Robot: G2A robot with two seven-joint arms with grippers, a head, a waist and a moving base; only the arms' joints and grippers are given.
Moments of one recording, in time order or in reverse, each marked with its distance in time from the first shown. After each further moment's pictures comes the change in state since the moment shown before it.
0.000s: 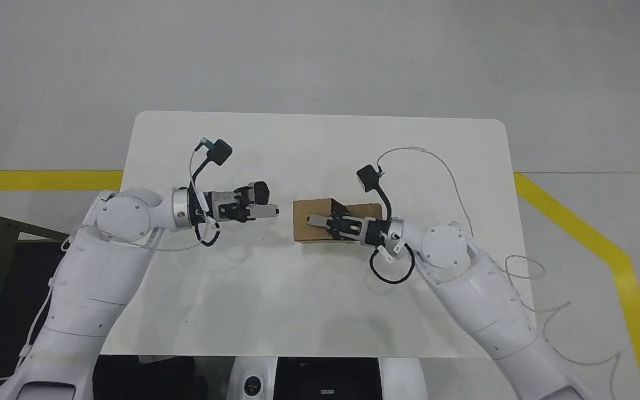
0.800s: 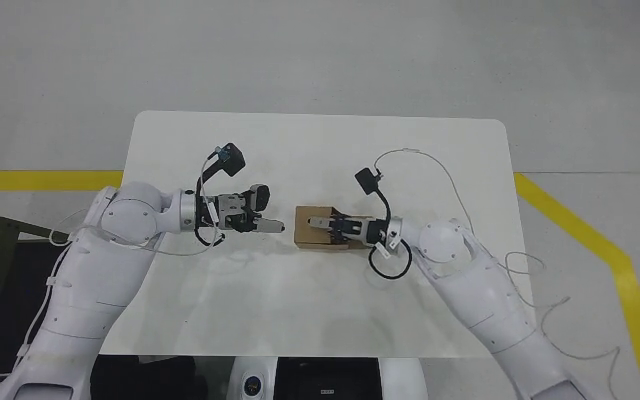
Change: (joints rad) left arm -0.004 0.011 0.019 -0.052 0.177 -0.084 0.008; right arm 0.003 0.001 0.025 0.035 -0.049 0.052 0.072
